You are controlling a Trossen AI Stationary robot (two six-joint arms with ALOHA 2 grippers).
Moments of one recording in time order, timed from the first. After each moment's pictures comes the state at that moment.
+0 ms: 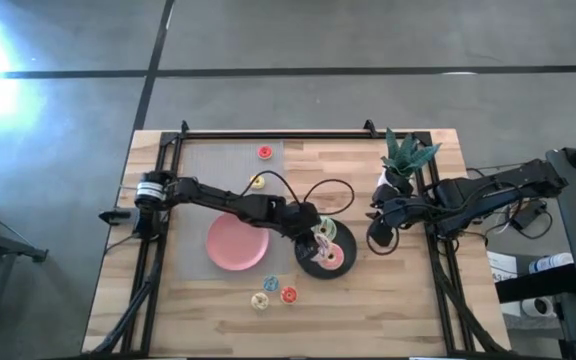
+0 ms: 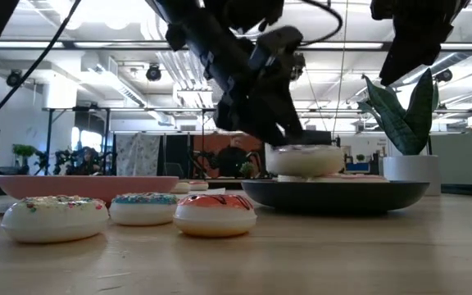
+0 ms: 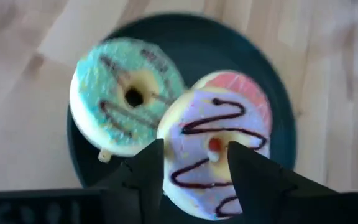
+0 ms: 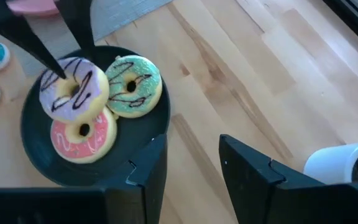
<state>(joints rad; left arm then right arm) -0.06 1.94 1.40 -0.29 0.04 -0.46 0.24 1.03 0.92 -0.94 0.40 0.69</state>
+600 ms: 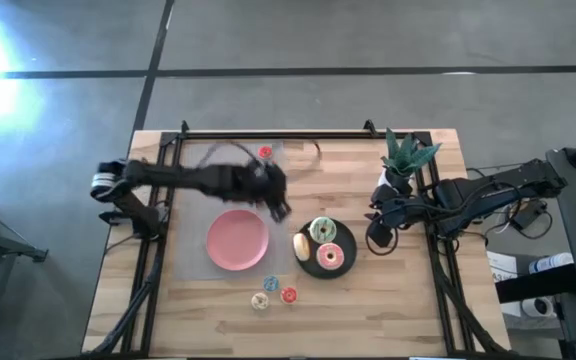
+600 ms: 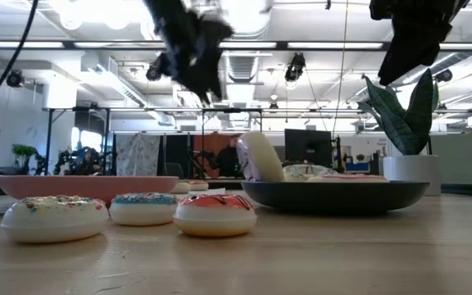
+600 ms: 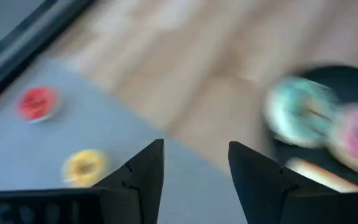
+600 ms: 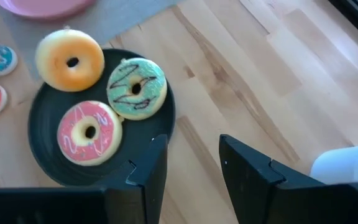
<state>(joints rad) 0.10 1.59 1.34 -0.71 -0.34 -0.49 0.24 1.03 0.92 -0.92 0.40 0.70</state>
